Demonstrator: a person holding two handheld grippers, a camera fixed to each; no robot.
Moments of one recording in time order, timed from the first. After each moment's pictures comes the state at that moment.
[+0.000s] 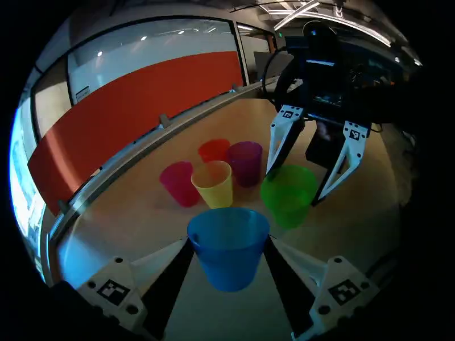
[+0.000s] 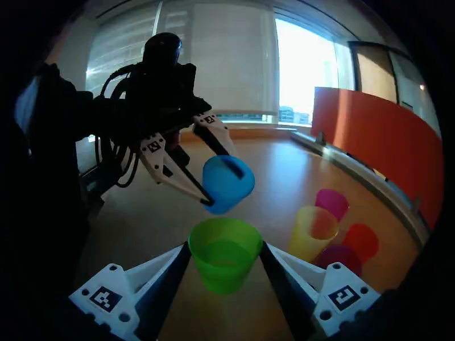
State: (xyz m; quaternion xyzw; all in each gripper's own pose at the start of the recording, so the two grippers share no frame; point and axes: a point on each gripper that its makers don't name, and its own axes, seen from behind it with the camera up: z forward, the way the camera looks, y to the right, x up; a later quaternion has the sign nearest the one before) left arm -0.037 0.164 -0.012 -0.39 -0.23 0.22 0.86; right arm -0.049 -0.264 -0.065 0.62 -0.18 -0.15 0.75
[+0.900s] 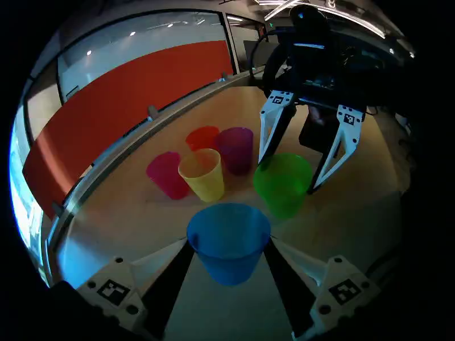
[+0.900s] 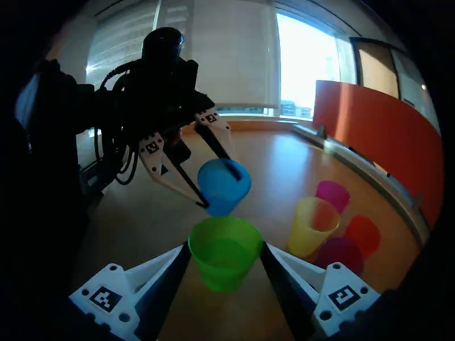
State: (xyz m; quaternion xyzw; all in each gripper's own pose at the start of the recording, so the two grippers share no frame) left arm -0.059 0.169 -0.012 -0.41 -0.26 0.25 0.84; right arm -0.063 -0.254 -0.062 0.62 -0.20 -0.16 0.74
